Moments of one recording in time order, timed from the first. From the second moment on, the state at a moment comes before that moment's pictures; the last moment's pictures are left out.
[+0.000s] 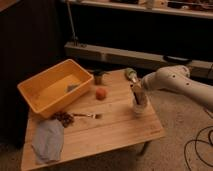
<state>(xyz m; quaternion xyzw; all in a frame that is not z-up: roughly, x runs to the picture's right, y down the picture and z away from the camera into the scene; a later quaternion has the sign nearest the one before) 0.186 -0.024 0.797 -0.12 -0.11 0.49 0.86</state>
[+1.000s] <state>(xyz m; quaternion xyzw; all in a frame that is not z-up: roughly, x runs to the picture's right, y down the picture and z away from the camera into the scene) 0.174 -0.009 0.794 -0.13 -0.13 0.45 0.87</state>
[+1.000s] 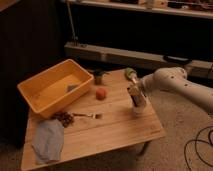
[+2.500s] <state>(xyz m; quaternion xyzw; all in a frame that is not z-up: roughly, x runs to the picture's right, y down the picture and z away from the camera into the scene) 0.177 0.005 0.815 -0.16 -0.17 0.41 0.88</state>
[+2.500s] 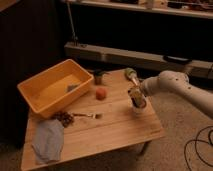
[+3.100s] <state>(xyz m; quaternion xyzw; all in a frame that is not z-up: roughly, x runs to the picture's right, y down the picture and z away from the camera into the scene) 0.183 0.018 0.816 -0.16 -0.19 0.40 0.88</state>
